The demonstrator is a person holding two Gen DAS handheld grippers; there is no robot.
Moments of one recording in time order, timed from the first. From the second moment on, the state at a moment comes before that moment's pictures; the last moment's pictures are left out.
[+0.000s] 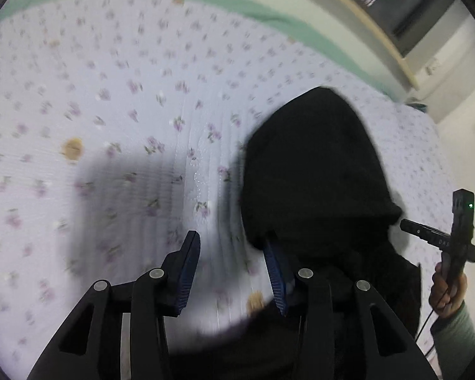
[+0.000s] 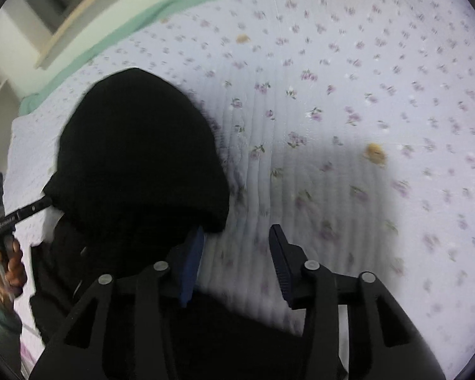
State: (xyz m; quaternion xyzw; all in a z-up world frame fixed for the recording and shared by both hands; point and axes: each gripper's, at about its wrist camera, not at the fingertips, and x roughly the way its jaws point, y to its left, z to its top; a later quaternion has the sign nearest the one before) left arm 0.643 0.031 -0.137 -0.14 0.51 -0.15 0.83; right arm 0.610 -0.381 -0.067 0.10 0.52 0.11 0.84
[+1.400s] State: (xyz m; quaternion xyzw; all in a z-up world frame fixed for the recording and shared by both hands) left arm 0.804 -0.031 -0.173 -0.21 0.58 -0.29 0.73; right arm 0.783 -0.318 -0.138 0.07 0.59 0.24 0.77
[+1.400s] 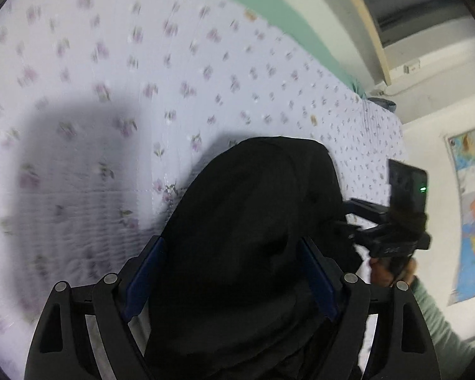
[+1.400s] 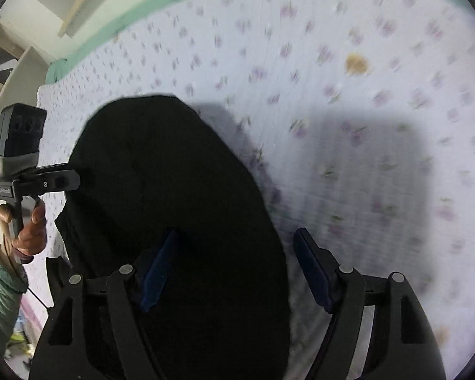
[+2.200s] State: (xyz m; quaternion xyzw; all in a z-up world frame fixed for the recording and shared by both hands) left arm 0.445 -0.047 -0.026 -0.01 0.48 -0.34 0.81; right arm 0.399 -0.253 -0.039 -0.15 0.46 0.20 0.85
